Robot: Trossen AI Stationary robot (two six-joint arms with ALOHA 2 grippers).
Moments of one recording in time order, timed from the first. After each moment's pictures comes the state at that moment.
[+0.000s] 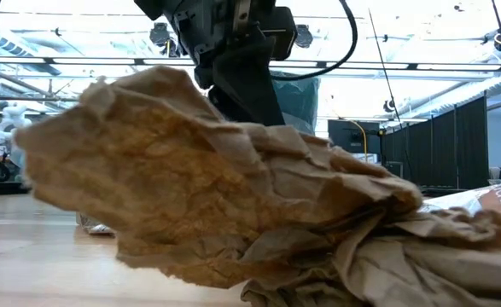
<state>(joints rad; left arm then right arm) -0.22 1.87 1.31 -0.36 0.06 -0.43 -0.17 0.95 1.56 -1.28 0.00 0.38</state>
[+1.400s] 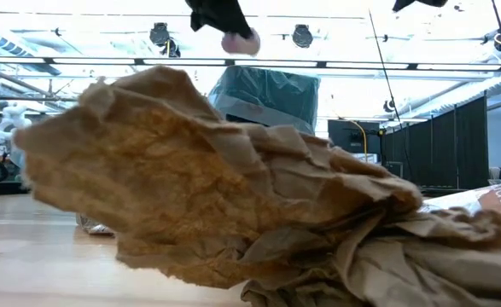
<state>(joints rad) -0.07 1.53 1.43 -0.67 -0.30 -0.17 -0.18 1.02 1.48 -1.26 0.08 0.39</state>
